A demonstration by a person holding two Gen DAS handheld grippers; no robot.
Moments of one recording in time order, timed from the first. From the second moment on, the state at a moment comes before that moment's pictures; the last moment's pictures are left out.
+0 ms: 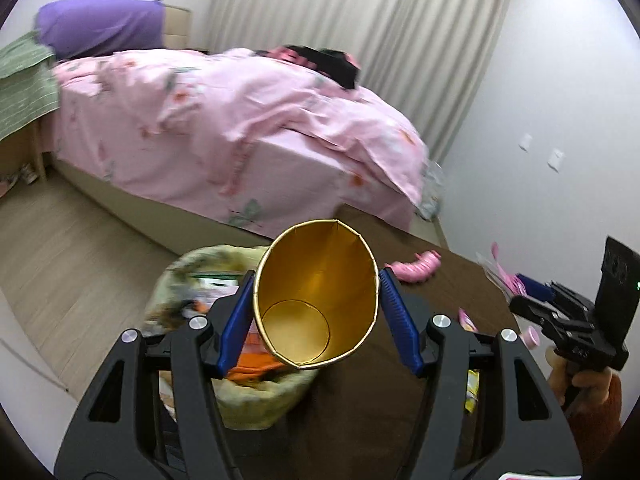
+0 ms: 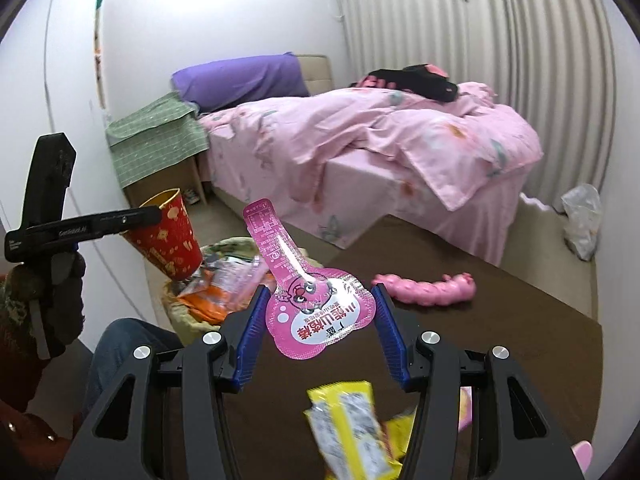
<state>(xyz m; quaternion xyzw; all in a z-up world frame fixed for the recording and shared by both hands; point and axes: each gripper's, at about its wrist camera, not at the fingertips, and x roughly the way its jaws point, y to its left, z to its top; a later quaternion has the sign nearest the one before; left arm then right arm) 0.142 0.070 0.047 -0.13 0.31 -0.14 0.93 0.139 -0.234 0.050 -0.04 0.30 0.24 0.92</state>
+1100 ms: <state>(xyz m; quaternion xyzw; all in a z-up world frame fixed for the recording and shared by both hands) 0.233 0.127 -0.115 -0.18 0.43 -0.09 0.88 0.294 -0.047 -0.102 -0.23 0.46 0.34 0.79</state>
